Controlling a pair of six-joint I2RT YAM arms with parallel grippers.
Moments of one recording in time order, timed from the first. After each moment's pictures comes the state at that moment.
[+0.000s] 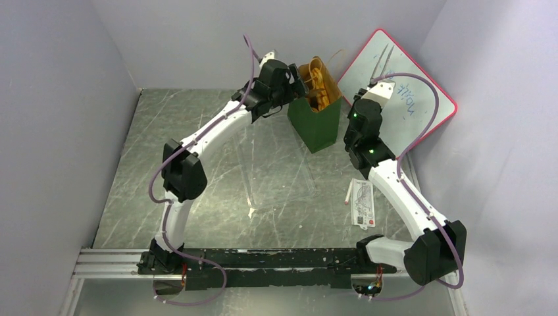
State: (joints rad) left arm -0.70 2.13 2.12 -0.41 -0.18 -0.84; right arm 0.35 1.21 1.04 0.13 0.76 0.09
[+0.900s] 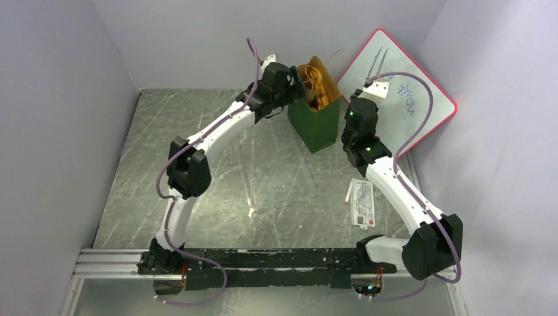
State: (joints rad) left arm -0.68 2.20 2.13 -0.36 -0.20 -0.83; right arm 0.35 1.24 1.04 0.13 0.75 0.10
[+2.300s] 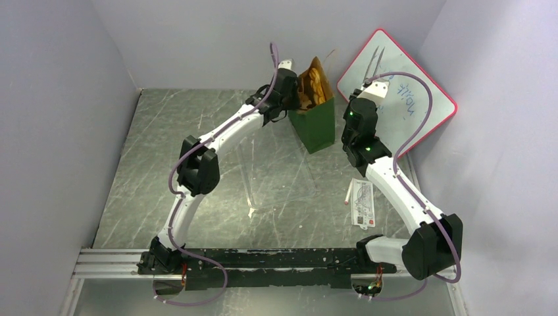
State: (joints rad) left arm -0.70 2.32 2.23 -0.37 -0.22 -0.57; right arm 0.35 1.25 1.04 0.13 0.71 0.12
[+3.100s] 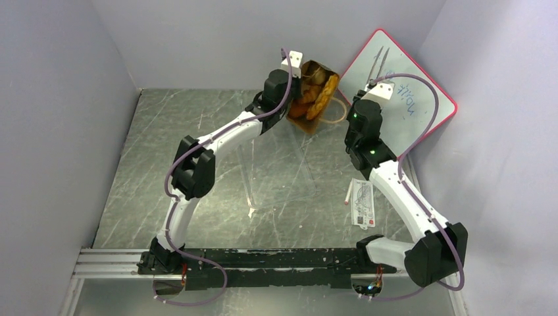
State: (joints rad) left arm -0.72 2.22 1.99 0.21 -0.25 -0.14; right arm 0.35 1.20 1.04 0.08 0.72 0.13
